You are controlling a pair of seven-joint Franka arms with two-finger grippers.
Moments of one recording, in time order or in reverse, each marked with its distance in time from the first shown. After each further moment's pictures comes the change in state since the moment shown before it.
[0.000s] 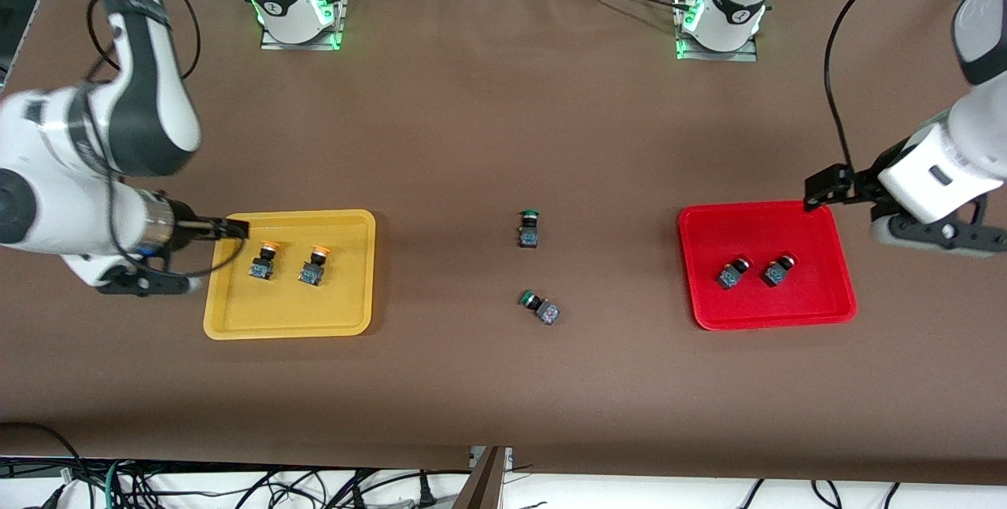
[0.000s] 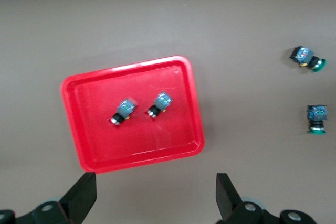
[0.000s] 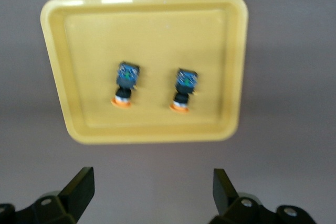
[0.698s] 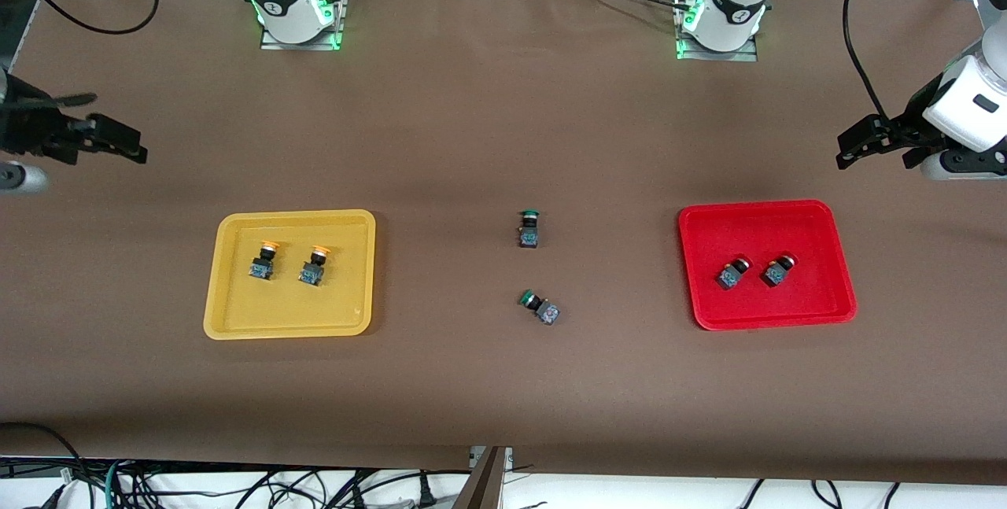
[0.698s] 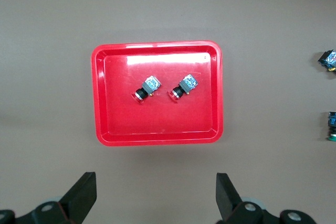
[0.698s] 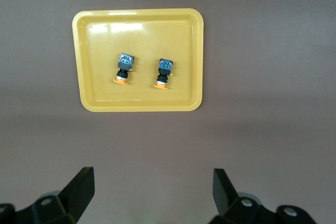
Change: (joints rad) left arm -0.052 -0.219 0.119 -0.286 -0.002 0.095 -0.066; right arm -0.058 -0.298 -0.004 -0.034 -0.002 -0.116 -0.052
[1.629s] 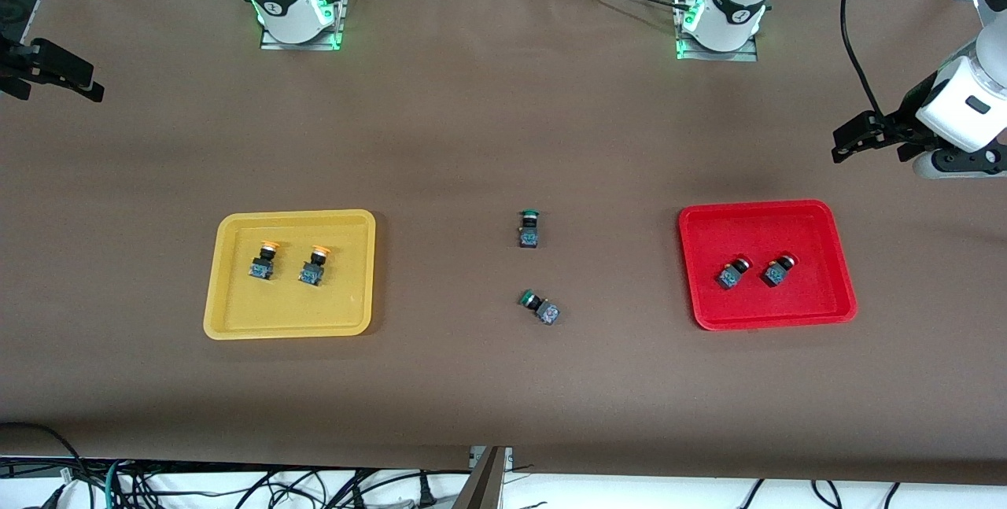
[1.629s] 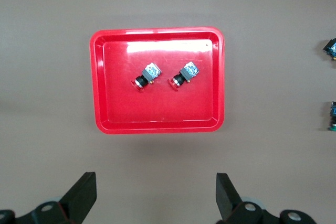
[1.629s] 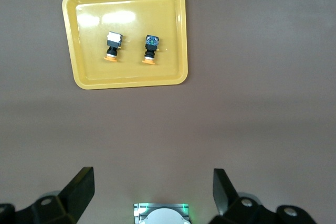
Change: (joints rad) left arm -0.004 0.000 0.006 0.000 0.000 -0.052 -0.009; right arm -0.074 -0.128 0.028 -0.060 -0.019 -0.087 -0.005
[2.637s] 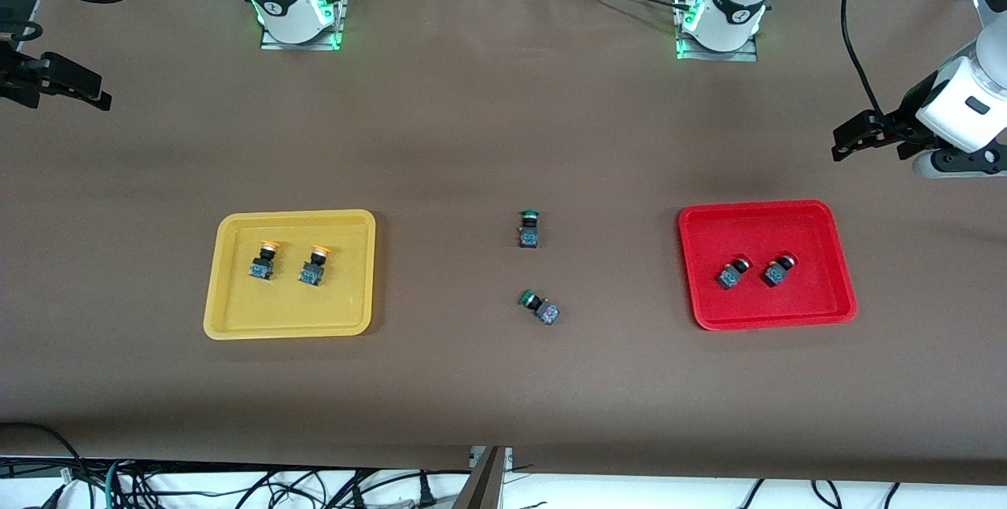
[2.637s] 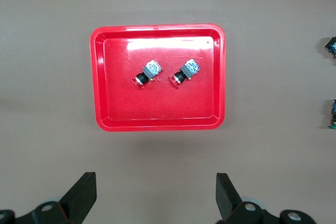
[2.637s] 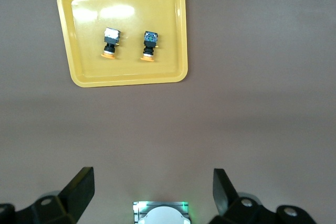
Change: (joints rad) left arm 0.000 0.001 0.001 0.000 0.000 -0.006 0.000; right arm 0.000 0.021 0.000 0.000 -0.001 0.000 0.000
